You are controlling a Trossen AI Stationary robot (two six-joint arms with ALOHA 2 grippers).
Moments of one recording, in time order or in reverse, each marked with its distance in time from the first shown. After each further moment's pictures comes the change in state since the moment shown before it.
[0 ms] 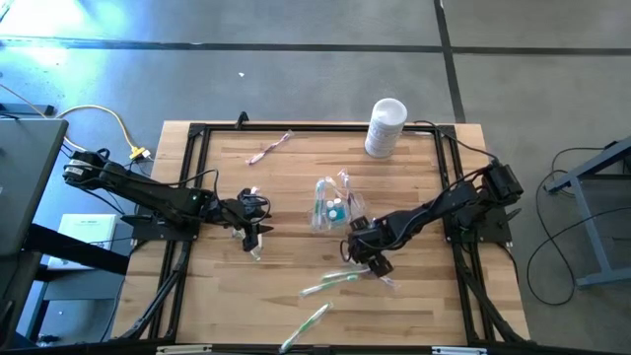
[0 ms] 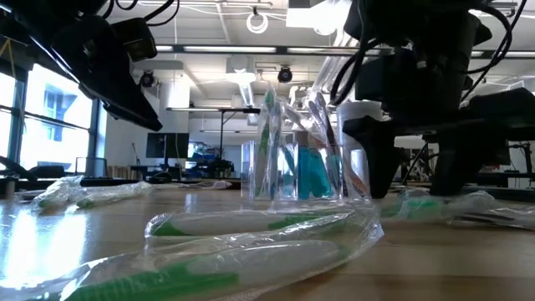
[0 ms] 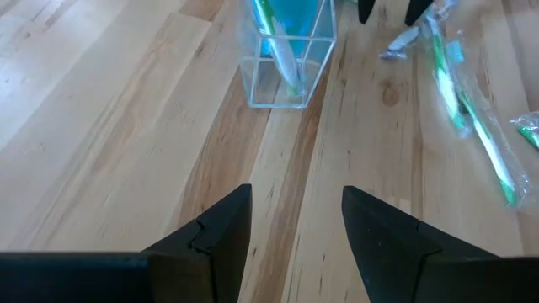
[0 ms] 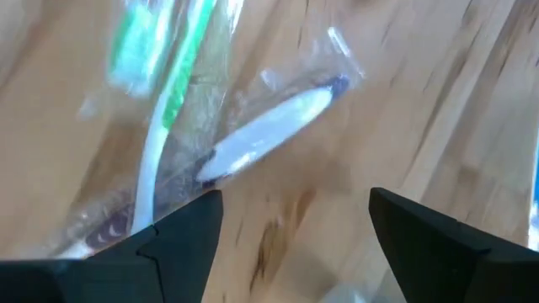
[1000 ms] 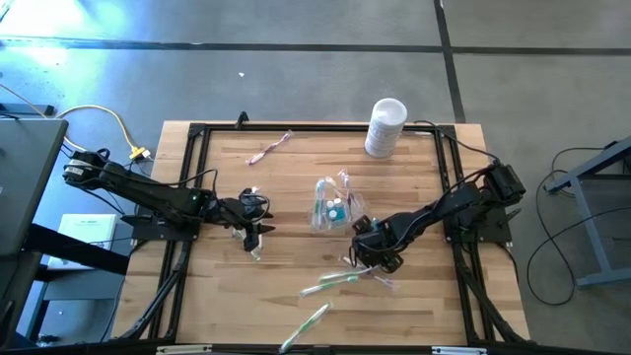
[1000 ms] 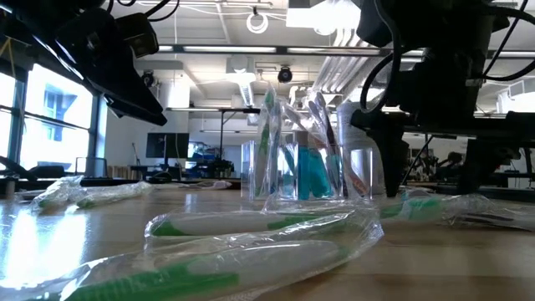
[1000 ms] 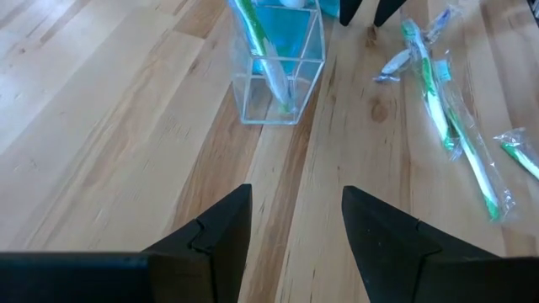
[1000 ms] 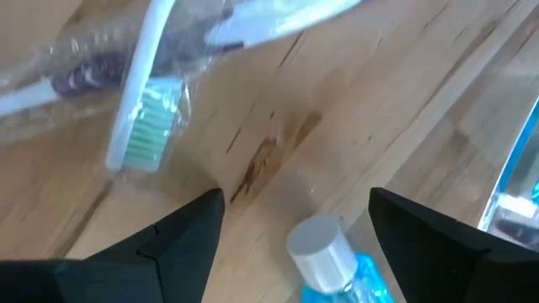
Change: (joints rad) left arm 0.000 0.000 0.000 0.043 0.003 0.000; right arm 0.019 -0.004 0.004 -0.215 0.146 -0.260
